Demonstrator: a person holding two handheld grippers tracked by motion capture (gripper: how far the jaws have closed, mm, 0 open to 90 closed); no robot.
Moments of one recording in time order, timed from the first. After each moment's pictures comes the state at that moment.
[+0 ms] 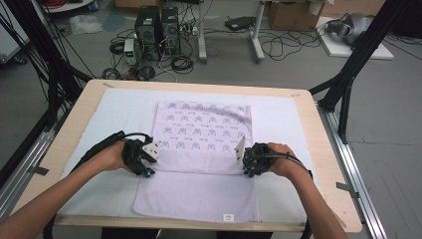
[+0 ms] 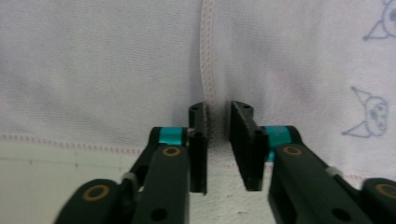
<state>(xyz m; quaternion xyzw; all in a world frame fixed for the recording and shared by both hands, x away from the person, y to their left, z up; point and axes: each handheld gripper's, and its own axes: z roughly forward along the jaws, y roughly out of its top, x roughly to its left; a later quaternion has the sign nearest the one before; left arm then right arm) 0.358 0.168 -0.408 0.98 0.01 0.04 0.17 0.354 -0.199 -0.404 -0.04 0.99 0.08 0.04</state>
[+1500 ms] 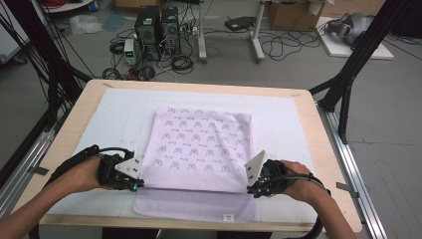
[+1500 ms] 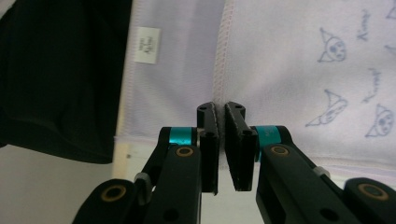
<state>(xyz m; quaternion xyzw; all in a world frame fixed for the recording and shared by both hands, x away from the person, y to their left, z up) 0.275 0.192 -0.362 0.98 0.00 0.03 0.22 0.273 -0.213 -0.354 -0.05 0.98 0.17 0.01</state>
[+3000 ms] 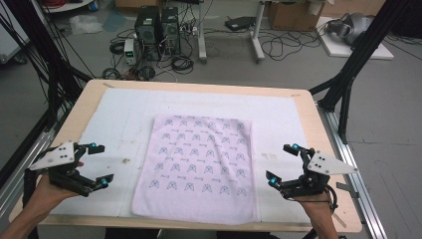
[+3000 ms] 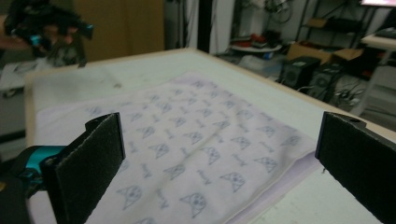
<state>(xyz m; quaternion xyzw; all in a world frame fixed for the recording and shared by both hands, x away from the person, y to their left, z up) 0.263 0.316 -0.383 0.78 0.22 0.16 0.56 0.242 -0.308 -0.364 0.25 0.73 0.59 0.22</state>
